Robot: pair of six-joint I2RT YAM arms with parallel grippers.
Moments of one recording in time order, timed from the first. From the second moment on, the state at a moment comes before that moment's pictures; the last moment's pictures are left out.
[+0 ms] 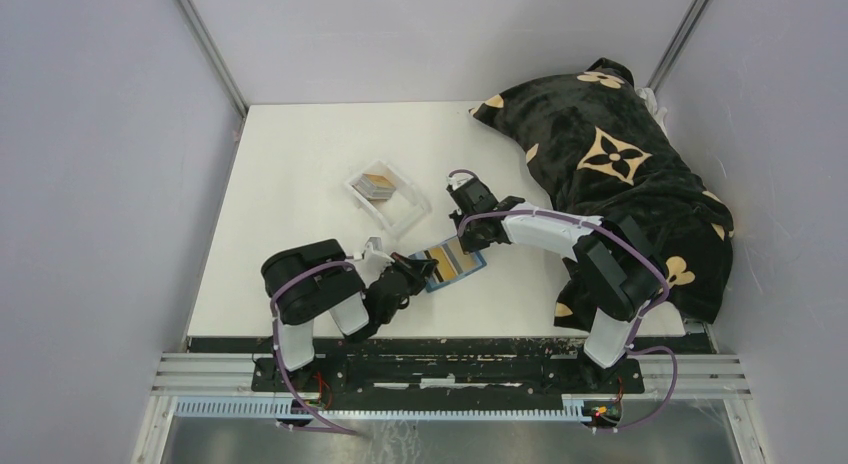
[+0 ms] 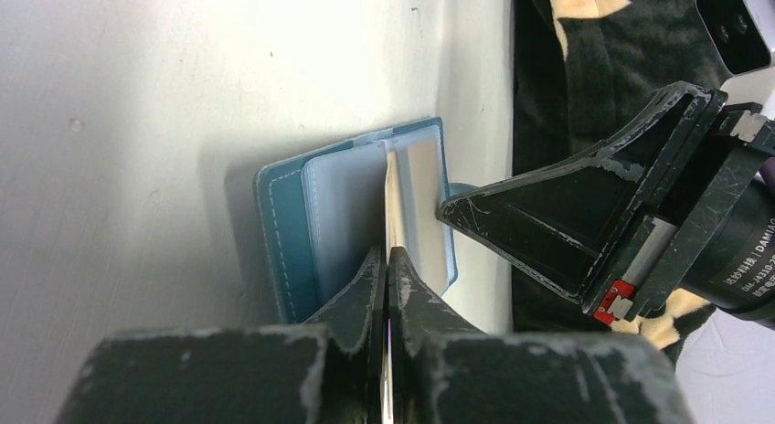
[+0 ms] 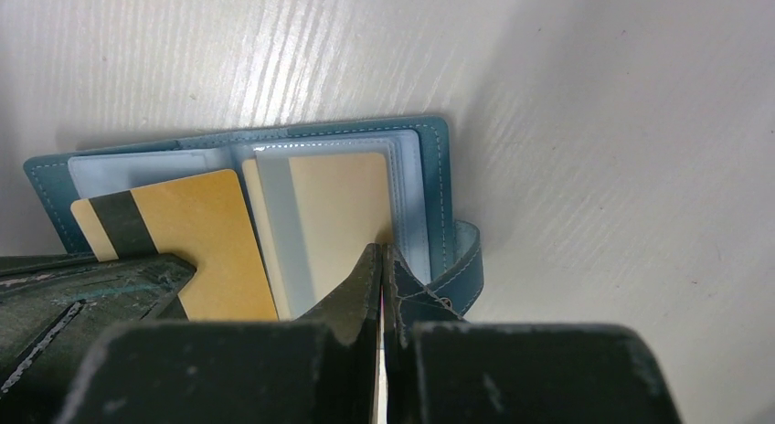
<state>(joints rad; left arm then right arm) -0.98 1.86 0.27 1.26 -0.52 -1.35 0.69 1.78 1.10 -0.38 0.07 0.32</state>
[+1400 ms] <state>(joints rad) -0.94 2.00 0.28 1.43 -0.44 -1.46 0.67 1.78 1.10 -0.38 0.06 0.32</state>
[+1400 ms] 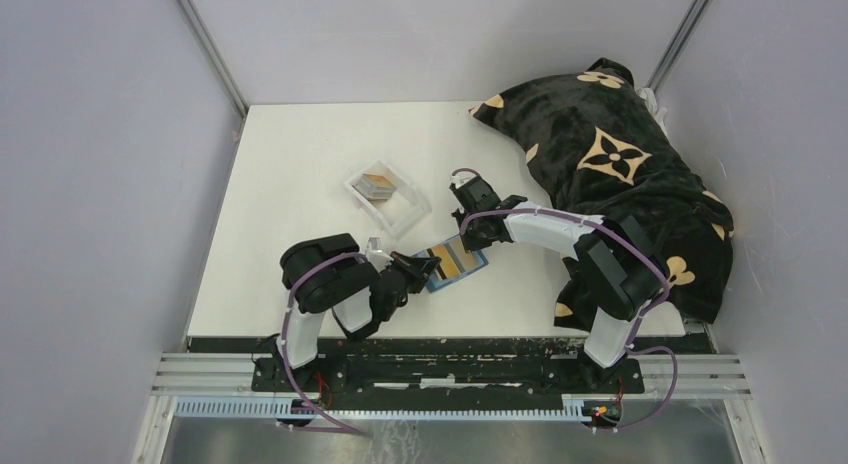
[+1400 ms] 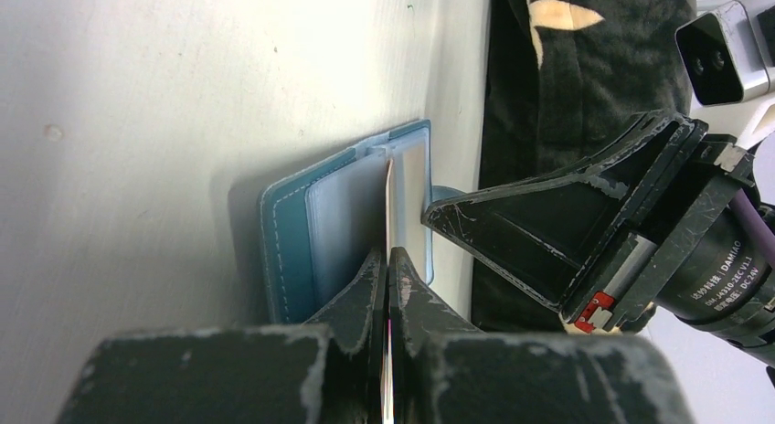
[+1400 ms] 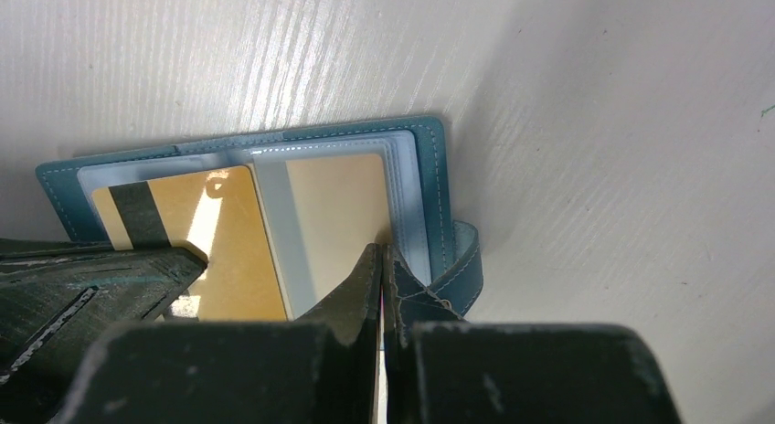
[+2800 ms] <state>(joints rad) -0.96 2.03 0.40 1.33 -0.44 -1.47 0.67 1.78 1.08 -0.35 0.05 0.32</state>
